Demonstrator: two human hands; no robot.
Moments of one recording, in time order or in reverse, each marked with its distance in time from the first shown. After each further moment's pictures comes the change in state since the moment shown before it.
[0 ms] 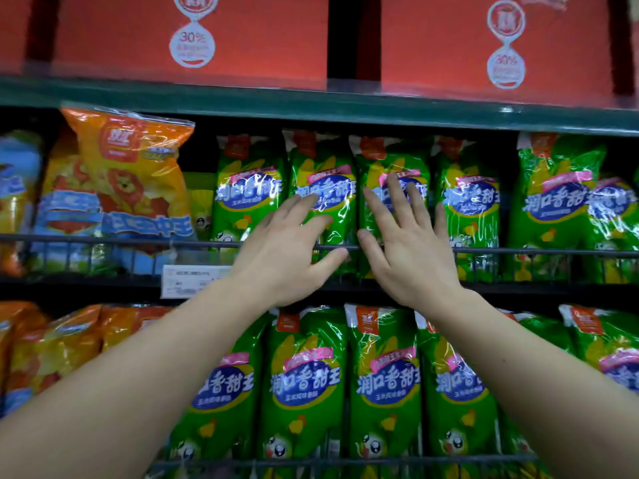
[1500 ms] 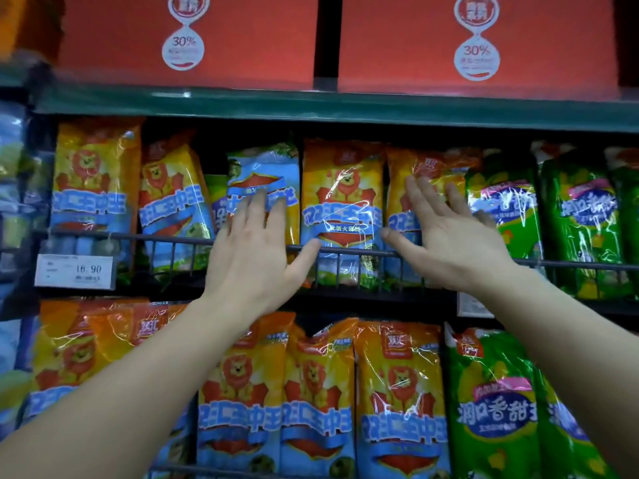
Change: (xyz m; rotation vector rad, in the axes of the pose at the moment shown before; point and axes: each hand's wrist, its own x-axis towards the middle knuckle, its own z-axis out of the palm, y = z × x) left_hand -0.131 -0.318 -0.095 0.196 0.160 -0.324; right_hand 0.077 -0.293 0.036 -0.077 -0.235 0.053
